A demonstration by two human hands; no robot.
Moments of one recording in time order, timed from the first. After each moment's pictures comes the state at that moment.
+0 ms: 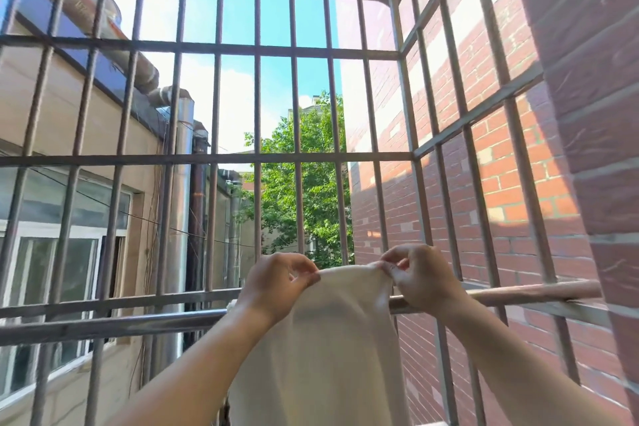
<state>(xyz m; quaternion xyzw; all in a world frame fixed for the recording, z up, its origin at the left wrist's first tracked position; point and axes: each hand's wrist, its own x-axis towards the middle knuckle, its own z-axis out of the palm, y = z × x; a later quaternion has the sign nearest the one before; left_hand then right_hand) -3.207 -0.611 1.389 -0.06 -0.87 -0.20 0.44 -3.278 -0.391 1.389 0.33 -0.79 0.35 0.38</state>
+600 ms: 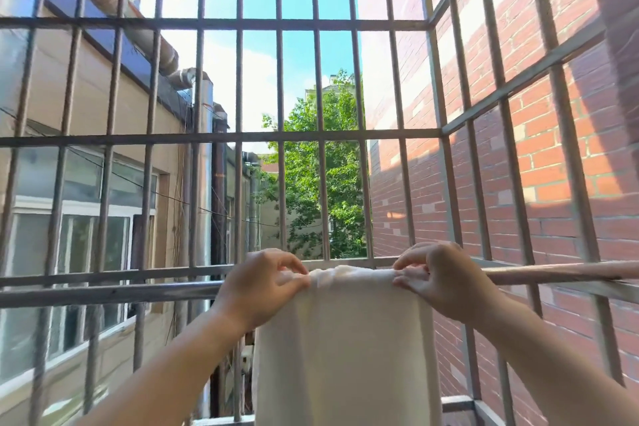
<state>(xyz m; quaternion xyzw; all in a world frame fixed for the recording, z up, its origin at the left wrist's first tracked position) -3.160 -0.653 1.363 -0.04 -0.89 -0.14 0.44 -3.253 -0.397 1.368 0.39 -0.81 0.26 0.36</state>
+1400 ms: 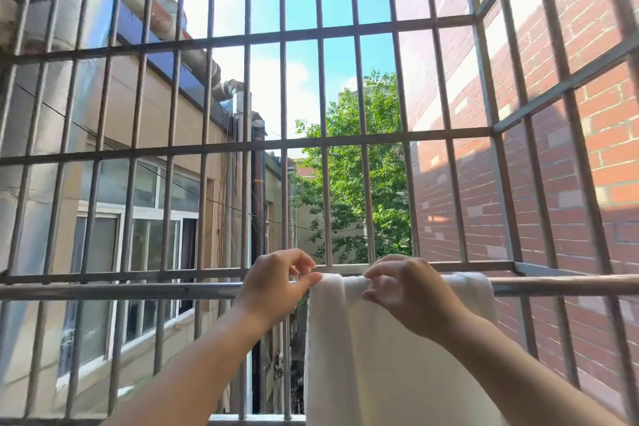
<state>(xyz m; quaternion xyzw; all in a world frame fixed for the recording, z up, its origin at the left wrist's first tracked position) -3.131 -0.695 1.363 0.02 -0.87 -0.14 0.47 -3.232 -0.497 1.355 0.48 -0.74 0.33 0.33</state>
